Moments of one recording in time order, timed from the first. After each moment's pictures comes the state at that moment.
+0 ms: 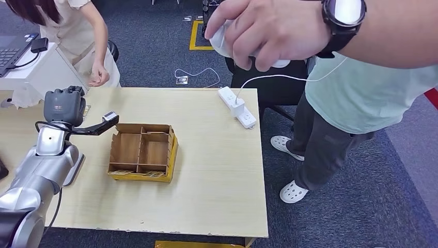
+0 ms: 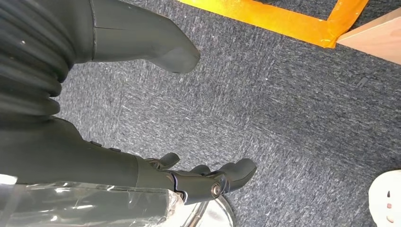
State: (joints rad) left arm -0.76 0.36 -0.16 -0.58 -1.36 0.60 -0.03; right arm -0.13 -0.01 0.77 -0.18 -0.12 -0.50 -0.22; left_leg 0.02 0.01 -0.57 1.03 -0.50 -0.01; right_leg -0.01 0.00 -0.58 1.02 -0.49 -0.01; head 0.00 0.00
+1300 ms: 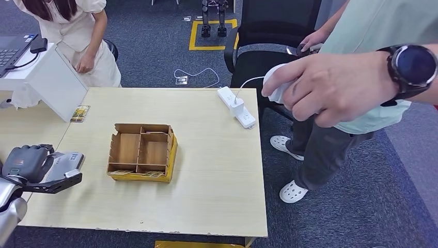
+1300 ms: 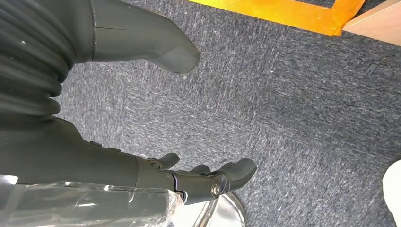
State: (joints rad) left arm -0.27 0.64 -0.07 -0.87 -1.07 0.35 -0.23; right arm -0.10 -0.02 0.71 -0.18 -0.12 -0.52 -0.26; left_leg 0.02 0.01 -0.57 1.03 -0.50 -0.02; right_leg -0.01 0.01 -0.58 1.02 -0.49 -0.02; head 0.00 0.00
